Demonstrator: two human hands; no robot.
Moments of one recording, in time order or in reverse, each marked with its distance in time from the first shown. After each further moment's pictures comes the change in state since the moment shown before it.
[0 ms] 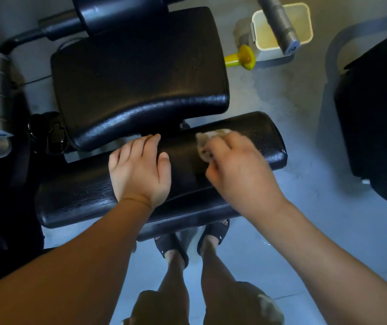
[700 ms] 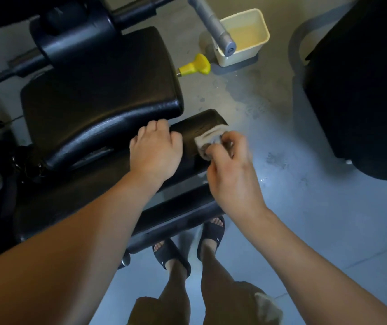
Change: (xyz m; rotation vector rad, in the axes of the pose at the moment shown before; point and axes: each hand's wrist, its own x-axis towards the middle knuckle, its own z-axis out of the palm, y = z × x) left_hand 0.038 0.113 -0.003 -0.121 -0.218 0.038; right_hand -0.062 0.049 0.001 0.229 0.248 0.185
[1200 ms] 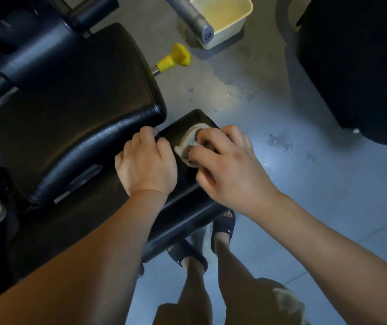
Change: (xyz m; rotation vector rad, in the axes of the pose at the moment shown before) left_hand 0.007 0.010 0.016 -0.007 0.122 -0.030; right_hand 0.030 0.022 -0.010 -0.079 -0.064 -0.186
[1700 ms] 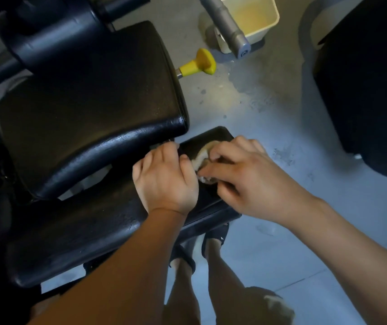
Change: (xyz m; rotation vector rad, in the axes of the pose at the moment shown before) left_hand 0.000 -0.007 0.007 -0.012 0.073 0.021; right_hand 0.053 0.014 -0.021 0.031 -0.327 -0.178
